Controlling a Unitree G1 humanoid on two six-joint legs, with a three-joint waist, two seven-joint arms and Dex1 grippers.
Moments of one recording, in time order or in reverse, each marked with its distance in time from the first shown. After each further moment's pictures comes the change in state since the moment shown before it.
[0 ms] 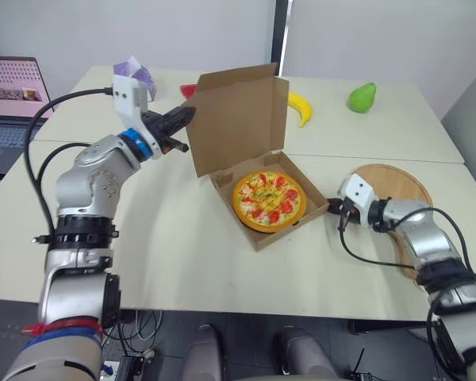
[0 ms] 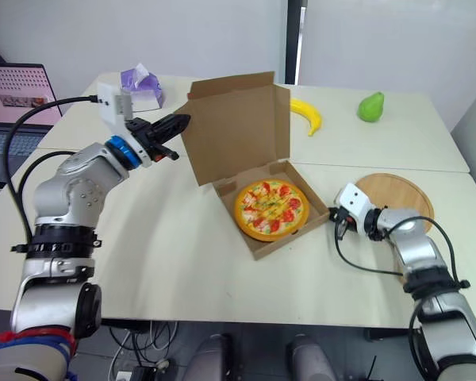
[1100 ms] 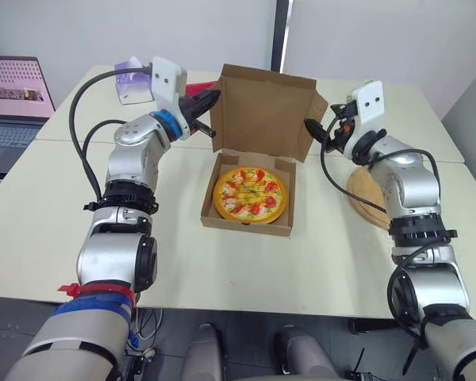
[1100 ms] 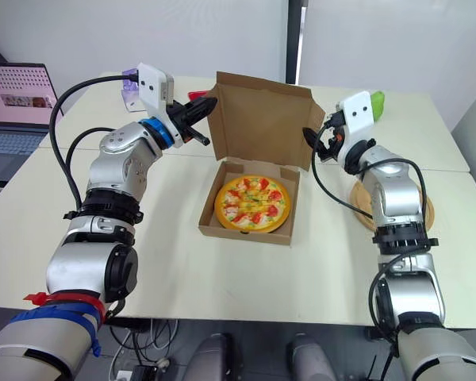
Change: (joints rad) left arm -0.185 -0.133 0.036 0.334 0.242 -0.284 -0.070; right arm -0.454 0.254 -0.218 0.162 0.067 0.181 -0.460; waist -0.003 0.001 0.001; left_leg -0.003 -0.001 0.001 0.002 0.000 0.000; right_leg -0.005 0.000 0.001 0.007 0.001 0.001
